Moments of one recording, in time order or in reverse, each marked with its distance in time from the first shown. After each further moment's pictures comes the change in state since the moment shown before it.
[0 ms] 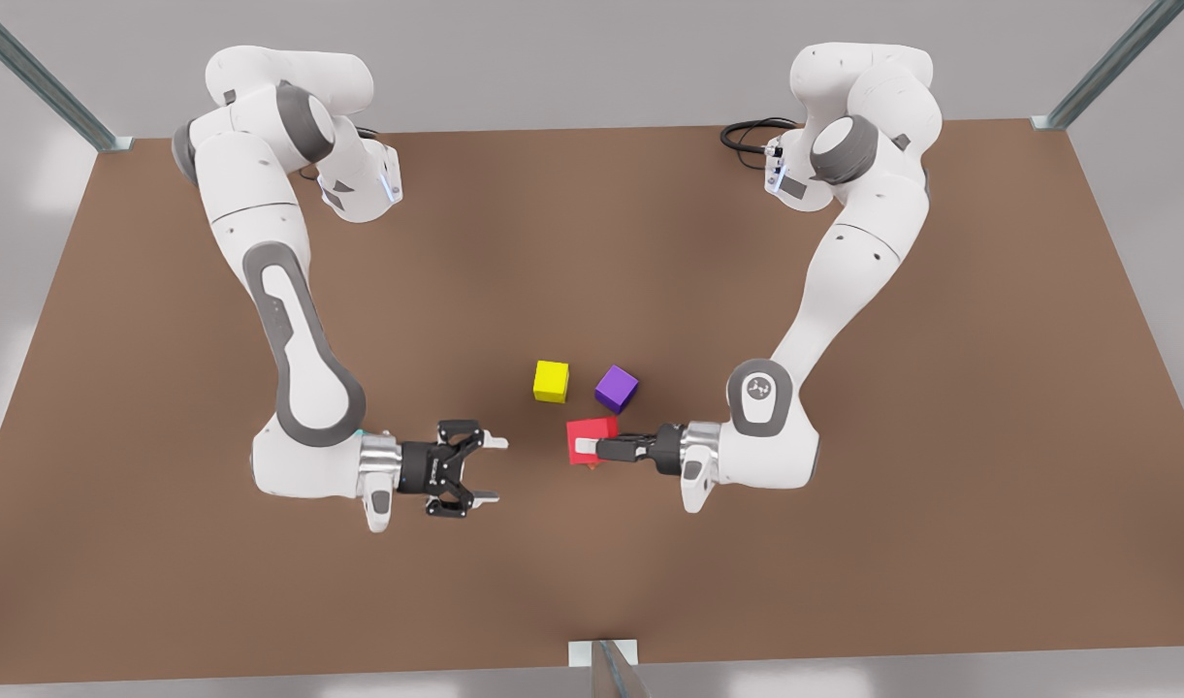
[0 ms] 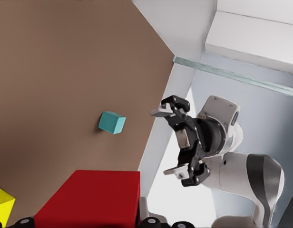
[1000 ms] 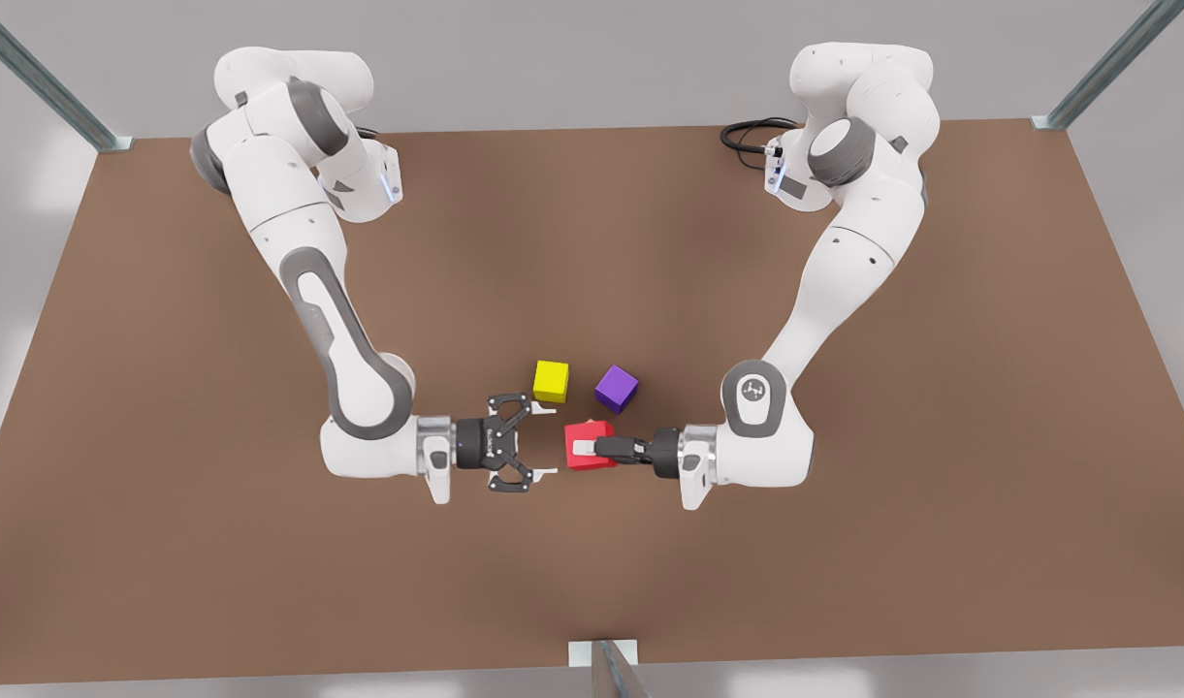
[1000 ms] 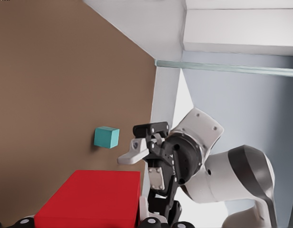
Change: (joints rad) left arm -0.008 0.012 -0.001 -0.005 -0.033 0.056 0.232; right arm 0.061 0.014 0.052 -0.068 0.199 0.014 -0.535
